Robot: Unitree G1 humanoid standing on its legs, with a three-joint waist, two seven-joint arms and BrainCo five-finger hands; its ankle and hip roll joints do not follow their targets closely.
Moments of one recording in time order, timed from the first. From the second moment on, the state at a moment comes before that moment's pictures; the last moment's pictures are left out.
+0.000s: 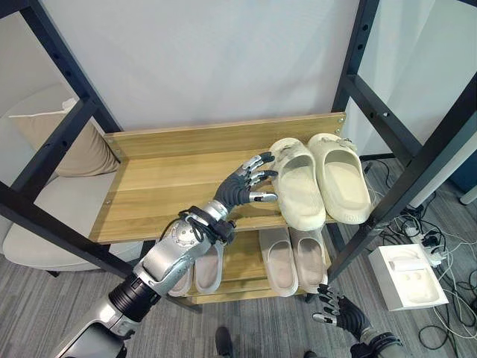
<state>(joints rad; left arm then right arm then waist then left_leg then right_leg) -0.36 0.53 -0.45 -0.13 -0.46 -0.02 0.02 0.36 -0.45 0.30 0.19 0.33 -0.04 0.13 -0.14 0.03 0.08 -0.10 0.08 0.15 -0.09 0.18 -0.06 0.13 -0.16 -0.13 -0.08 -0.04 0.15</state>
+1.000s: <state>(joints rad) 0.11 0.71 -0.58 -0.13 -0.53 -0.06 -0.34 0.31 -0.46 0.30 0.23 0.33 -0.08 0.17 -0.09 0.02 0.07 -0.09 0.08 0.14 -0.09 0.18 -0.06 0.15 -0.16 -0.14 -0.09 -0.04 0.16</state>
